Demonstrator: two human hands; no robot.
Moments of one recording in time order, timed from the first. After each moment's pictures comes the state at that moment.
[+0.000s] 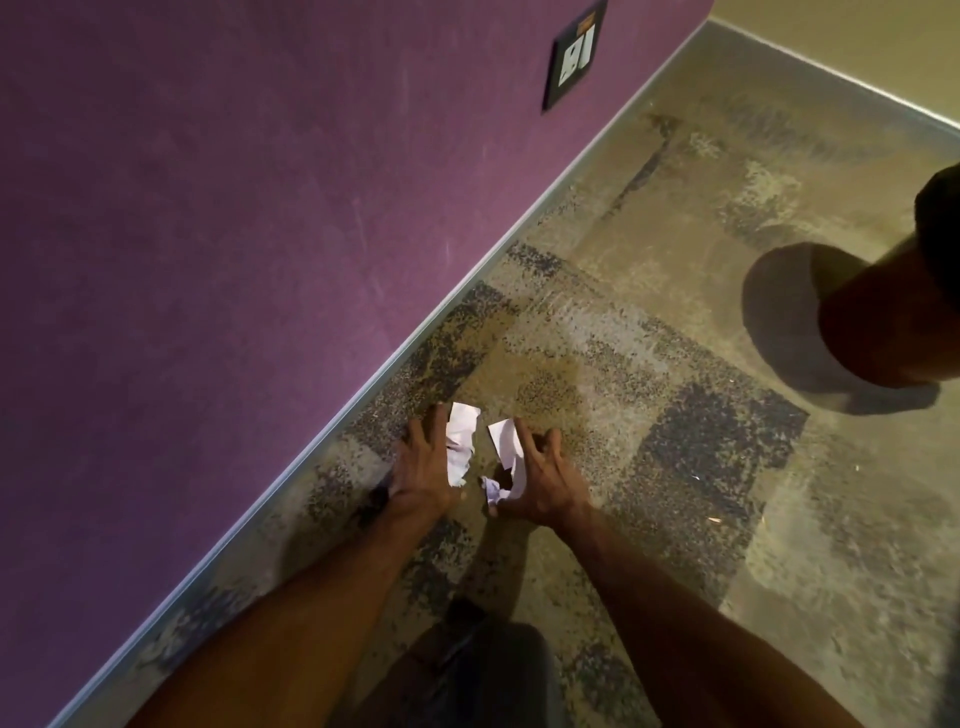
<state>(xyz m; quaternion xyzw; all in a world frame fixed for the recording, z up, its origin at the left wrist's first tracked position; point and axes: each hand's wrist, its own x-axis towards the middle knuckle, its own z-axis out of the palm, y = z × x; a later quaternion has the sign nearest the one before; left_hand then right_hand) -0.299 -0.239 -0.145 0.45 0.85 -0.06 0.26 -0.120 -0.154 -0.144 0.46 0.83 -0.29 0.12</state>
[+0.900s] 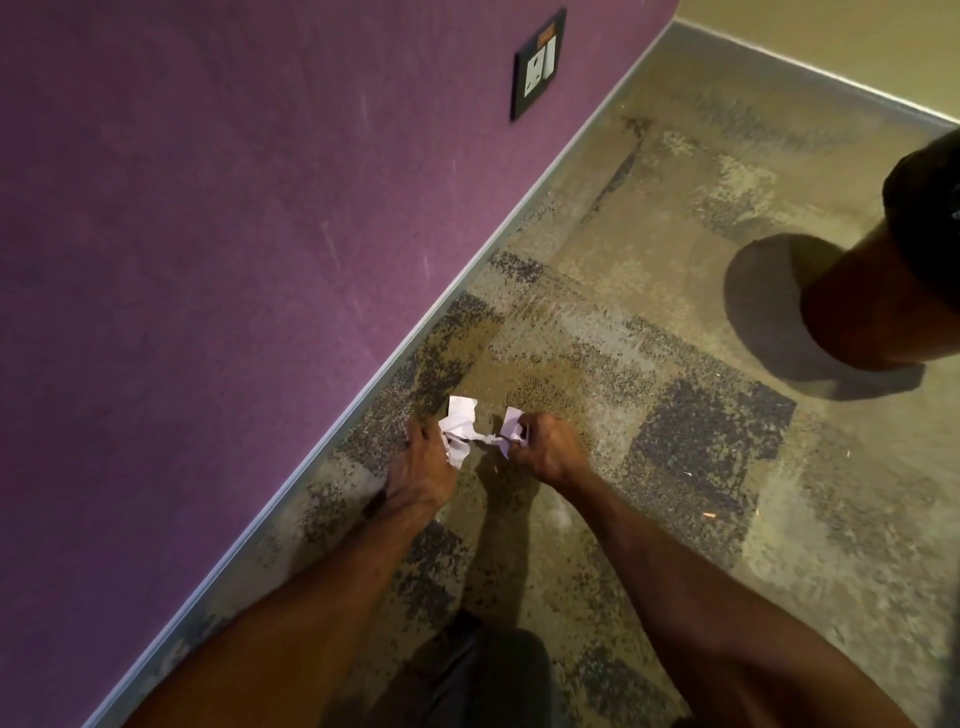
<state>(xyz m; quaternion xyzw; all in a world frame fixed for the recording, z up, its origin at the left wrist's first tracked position) -0.298 -0.214 -0.123 0.43 0.86 -0.01 0.28 -0.132 -0.102 -0.119 0.51 0.78 -0.37 0.01</state>
